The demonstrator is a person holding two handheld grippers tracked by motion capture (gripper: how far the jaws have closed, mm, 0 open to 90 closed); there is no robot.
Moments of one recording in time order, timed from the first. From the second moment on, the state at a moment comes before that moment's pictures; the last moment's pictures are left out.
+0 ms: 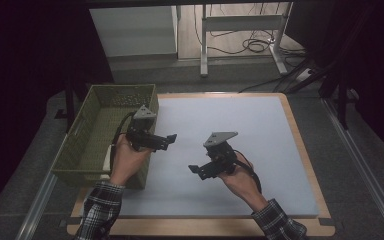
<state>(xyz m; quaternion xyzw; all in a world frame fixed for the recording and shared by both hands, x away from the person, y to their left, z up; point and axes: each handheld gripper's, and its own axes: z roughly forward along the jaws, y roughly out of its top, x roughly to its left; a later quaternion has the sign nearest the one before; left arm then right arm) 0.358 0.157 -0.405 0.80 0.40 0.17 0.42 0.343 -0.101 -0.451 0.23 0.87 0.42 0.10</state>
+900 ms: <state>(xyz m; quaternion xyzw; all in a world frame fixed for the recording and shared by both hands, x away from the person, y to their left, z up) 0.334 0.089 -0.441 0.81 0.35 0.16 0.44 0.328 -0.209 -0.462 0.29 0.86 0.41 0.13</state>
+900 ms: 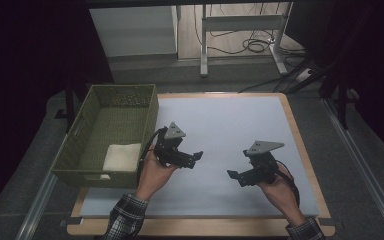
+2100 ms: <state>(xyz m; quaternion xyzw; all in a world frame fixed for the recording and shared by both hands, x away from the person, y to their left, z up) 0.280 0.095 -0.524 0.83 0.36 0.15 0.40 0.300 -0.272 -0.520 0.33 0.86 0.37 0.14</state>
